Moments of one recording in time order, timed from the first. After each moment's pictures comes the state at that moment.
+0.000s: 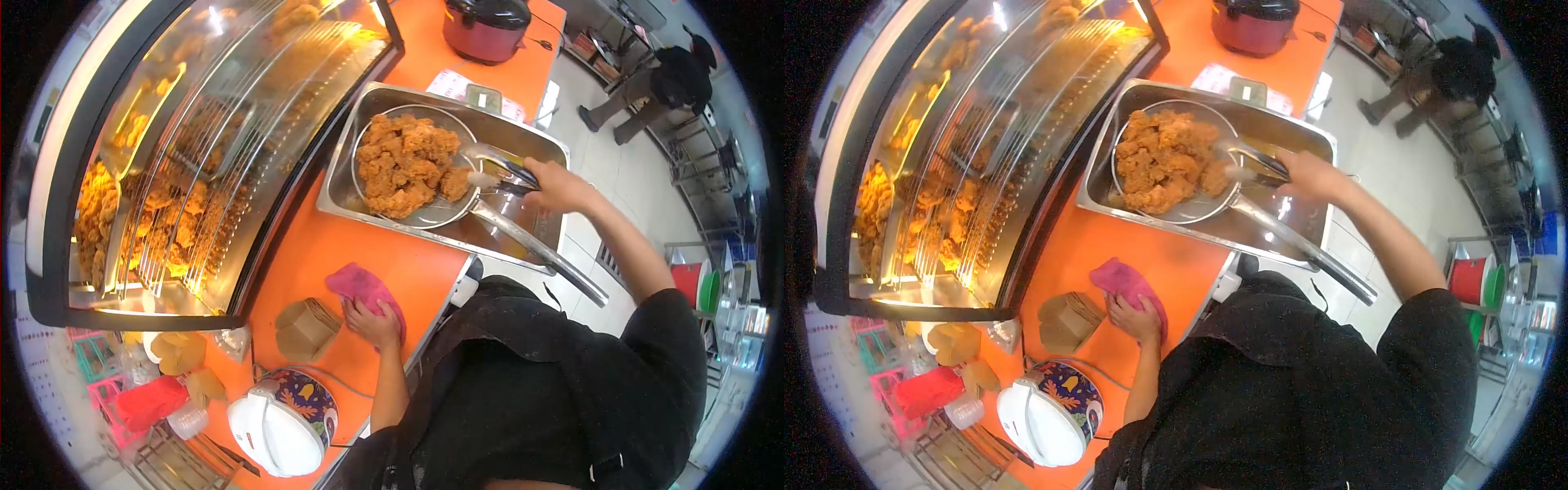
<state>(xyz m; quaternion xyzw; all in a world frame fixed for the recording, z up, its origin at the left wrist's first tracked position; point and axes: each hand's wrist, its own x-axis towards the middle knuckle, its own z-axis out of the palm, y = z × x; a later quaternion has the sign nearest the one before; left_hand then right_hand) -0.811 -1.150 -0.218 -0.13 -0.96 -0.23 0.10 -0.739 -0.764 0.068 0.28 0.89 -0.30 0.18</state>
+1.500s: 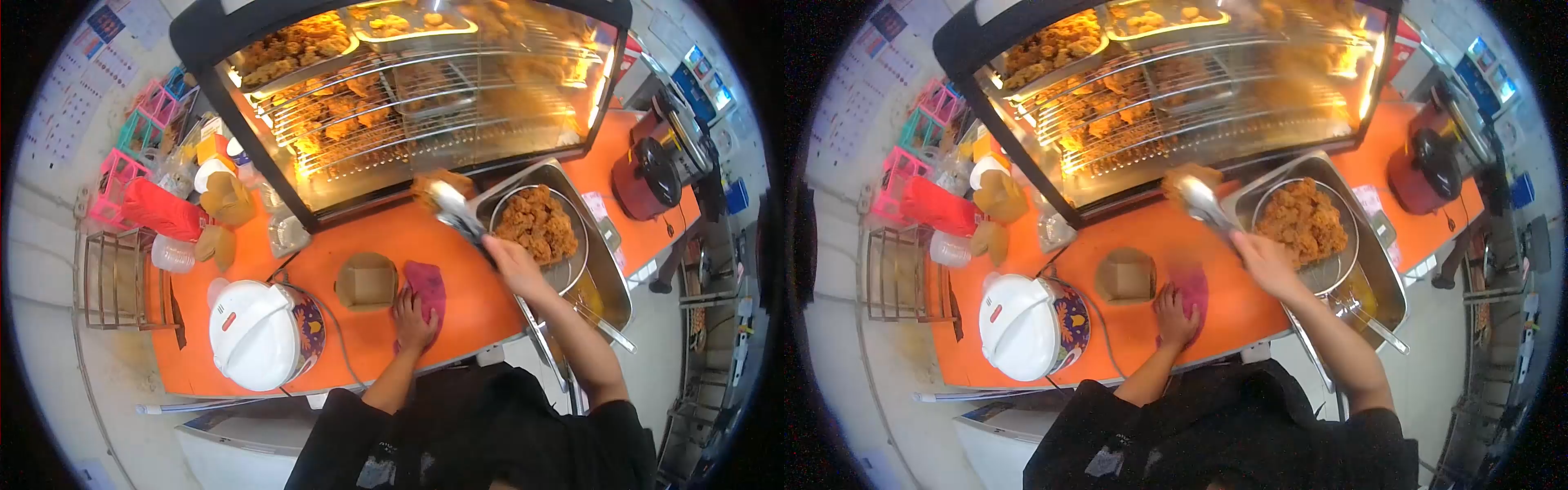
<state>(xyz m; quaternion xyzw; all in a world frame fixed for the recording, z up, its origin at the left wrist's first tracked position) -0.812 -1.155 -0.210 -0.08 -0.95 -0.30 0.08 -0.892 -0.935 0.003 0.06 0.85 -0.51 0.08</state>
